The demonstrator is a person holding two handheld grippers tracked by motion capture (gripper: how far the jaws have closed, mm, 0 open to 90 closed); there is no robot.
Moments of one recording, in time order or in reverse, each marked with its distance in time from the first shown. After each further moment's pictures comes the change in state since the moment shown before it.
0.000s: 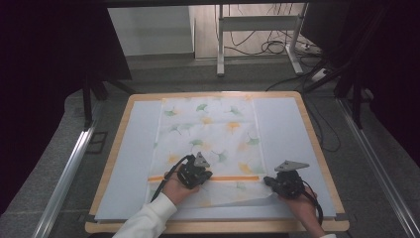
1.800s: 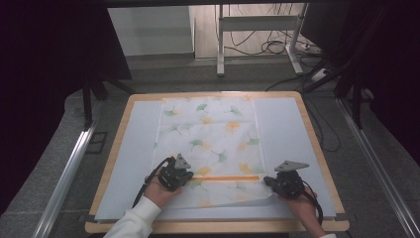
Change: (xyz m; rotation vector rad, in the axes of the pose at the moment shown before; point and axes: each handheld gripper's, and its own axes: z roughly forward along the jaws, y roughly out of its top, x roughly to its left) left arm 0.023 -0.037 -0.031 0.026 0.095 -0.052; right arm 0.000 0.000 0.000 0.002 -0.001 -0.005
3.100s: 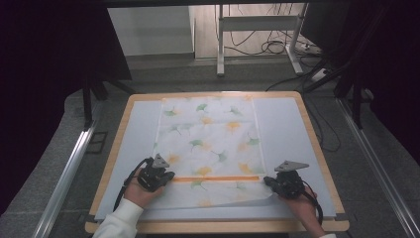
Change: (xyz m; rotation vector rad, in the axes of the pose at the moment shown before) left arm 0.034 -0.036 -0.026 0.016 0.037 -0.086; right arm 0.000 0.000 0.000 0.000 0.000 -0.002
